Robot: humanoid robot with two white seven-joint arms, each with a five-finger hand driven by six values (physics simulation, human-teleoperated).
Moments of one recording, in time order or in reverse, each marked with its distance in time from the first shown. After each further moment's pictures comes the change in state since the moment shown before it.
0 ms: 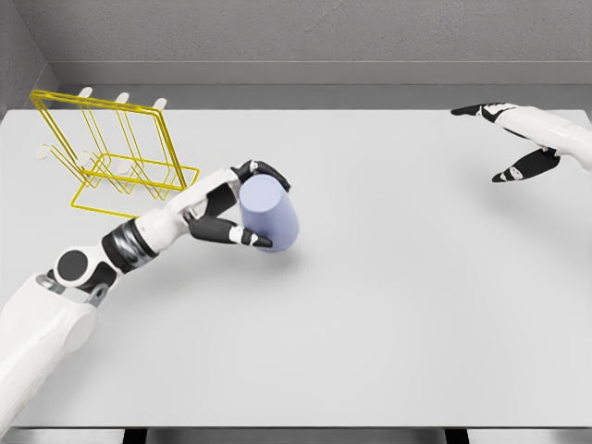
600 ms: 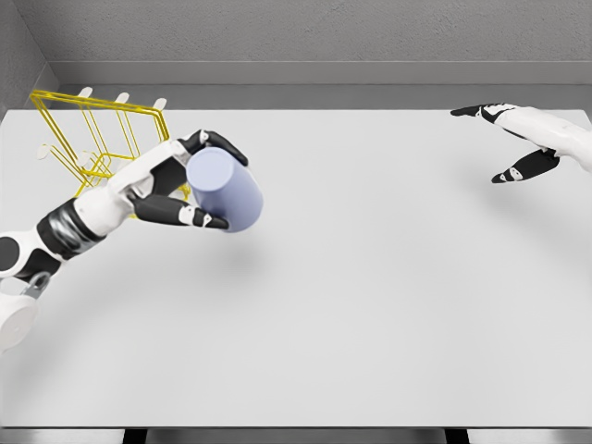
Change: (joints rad) left arm 0.015 0.158 0.070 -0.167 0.102 0.015 0.007; right arm 0.002 0.001 0.000 0.000 0.000 0.000 0.000
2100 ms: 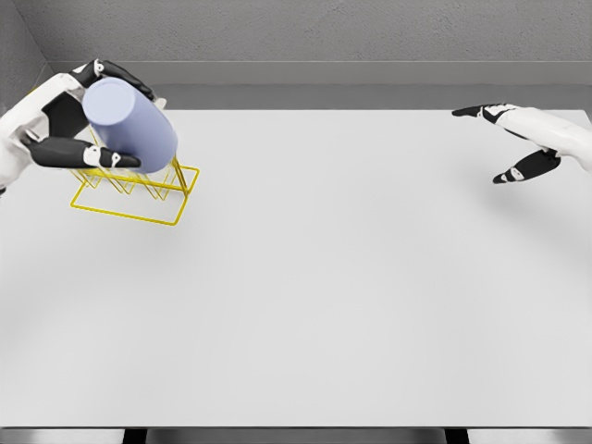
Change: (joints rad) left arm -0.060 0.198 0.108 0.041 0.101 0.004 0.015; right arm 0.002 -0.002 0.000 0.000 0.000 0.000 -0.001
